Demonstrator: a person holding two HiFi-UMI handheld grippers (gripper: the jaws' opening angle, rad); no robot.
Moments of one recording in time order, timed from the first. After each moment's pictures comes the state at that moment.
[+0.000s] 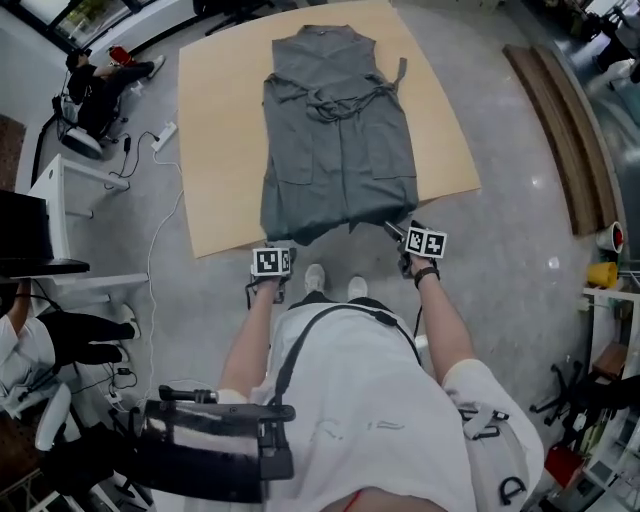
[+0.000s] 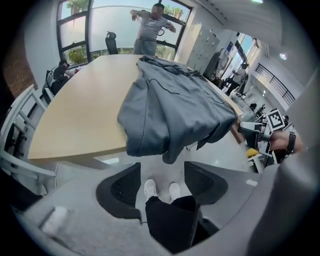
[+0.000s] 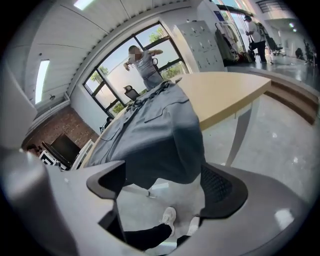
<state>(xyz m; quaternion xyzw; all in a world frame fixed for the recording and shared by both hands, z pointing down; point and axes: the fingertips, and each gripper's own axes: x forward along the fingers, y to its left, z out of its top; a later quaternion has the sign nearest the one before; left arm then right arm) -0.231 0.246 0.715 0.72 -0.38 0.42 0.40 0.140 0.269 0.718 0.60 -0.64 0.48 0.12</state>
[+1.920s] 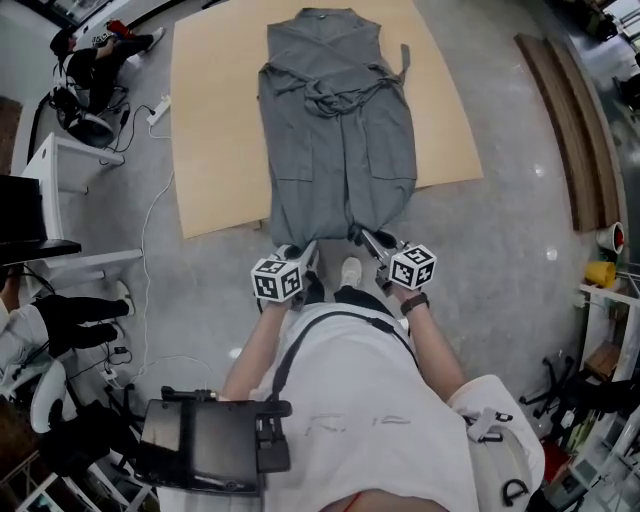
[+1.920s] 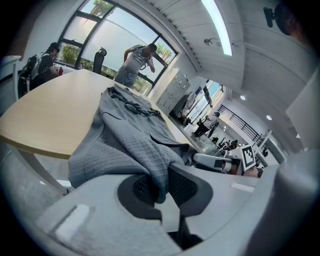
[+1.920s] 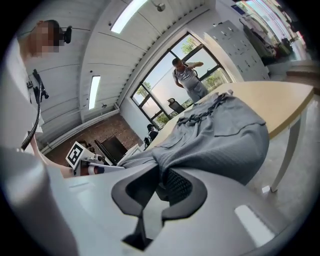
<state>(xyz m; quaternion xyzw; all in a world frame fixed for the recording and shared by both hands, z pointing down) -0.119 0.292 0.598 0.84 -0.30 0.17 0.40 0.011 0.305 0.601 0.44 -0.81 0.39 0.01</state>
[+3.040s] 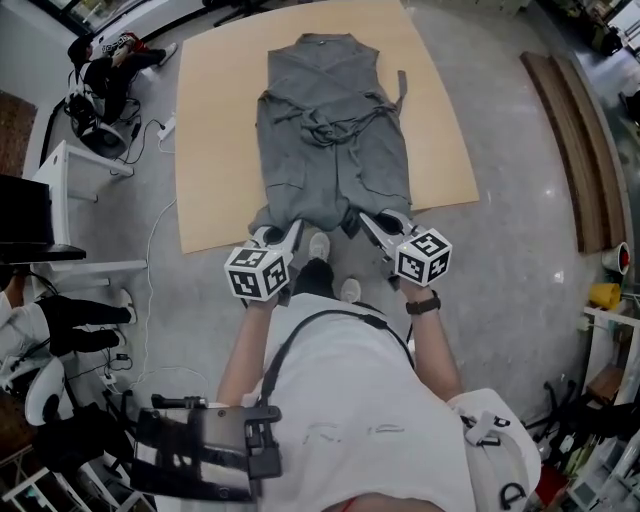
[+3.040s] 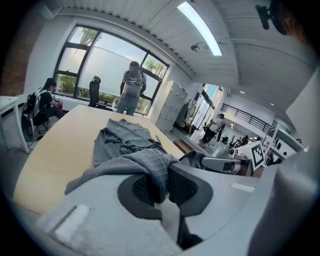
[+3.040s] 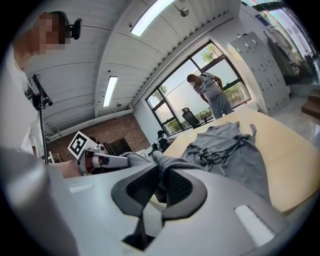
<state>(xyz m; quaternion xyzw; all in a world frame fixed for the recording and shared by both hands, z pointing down) -0.100 0.196 0.457 0.86 -0.37 0.16 0.30 0.033 0.222 0.466 0.41 -0.86 0.30 0.02</state>
